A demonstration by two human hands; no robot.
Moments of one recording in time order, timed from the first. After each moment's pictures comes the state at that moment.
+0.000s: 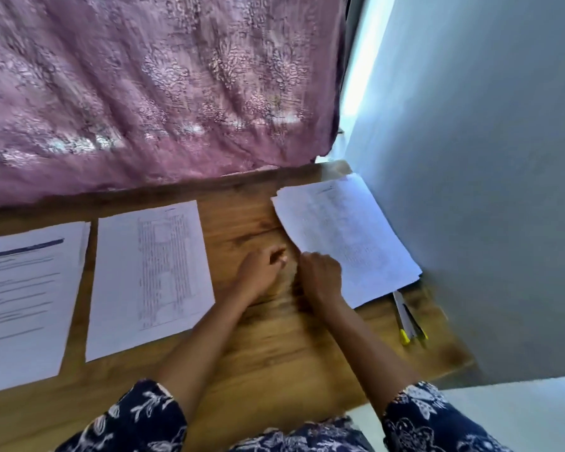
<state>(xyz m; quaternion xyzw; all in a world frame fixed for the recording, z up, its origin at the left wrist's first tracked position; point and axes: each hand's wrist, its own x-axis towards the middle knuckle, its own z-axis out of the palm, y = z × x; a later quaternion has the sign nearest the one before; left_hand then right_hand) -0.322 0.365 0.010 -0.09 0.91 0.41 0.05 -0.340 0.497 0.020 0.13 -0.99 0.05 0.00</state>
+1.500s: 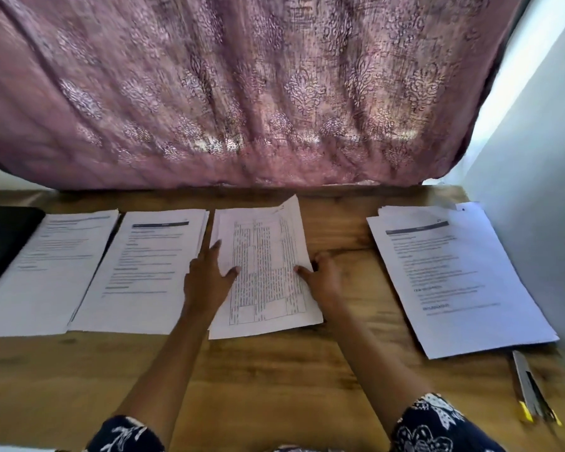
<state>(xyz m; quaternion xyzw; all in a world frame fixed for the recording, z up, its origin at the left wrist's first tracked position) -0.203 0.174 0.010 -0.37 0.90 0.20 -0.09 -0.318 0.355 -0.002 0.07 -0.82 0.52 -0.23</state>
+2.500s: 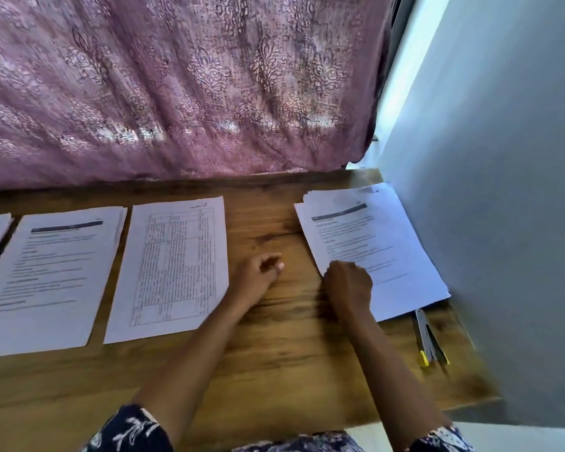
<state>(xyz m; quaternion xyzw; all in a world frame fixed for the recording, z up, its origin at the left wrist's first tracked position) -0.284 0.334 0.008 -0.19 0.84 0.51 0.00 -0.340 0.507 0.013 0.11 -0.99 0.04 0.00</state>
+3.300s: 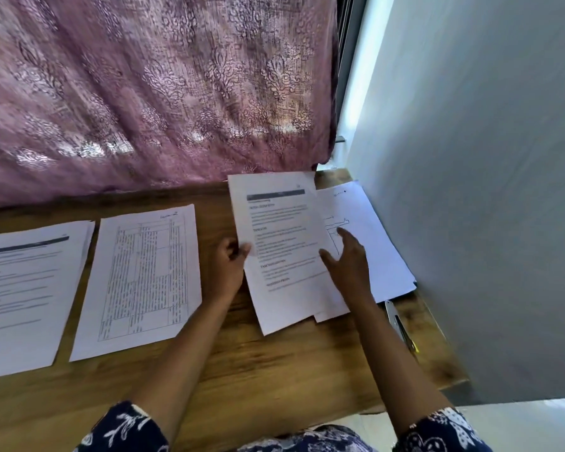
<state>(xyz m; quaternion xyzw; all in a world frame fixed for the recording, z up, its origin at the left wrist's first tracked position) -0.305 0.364 0.019 -0.26 0.76 0.58 -0.14 -0.373 0.569 0.017 0.04 -0.91 0.41 0.00</state>
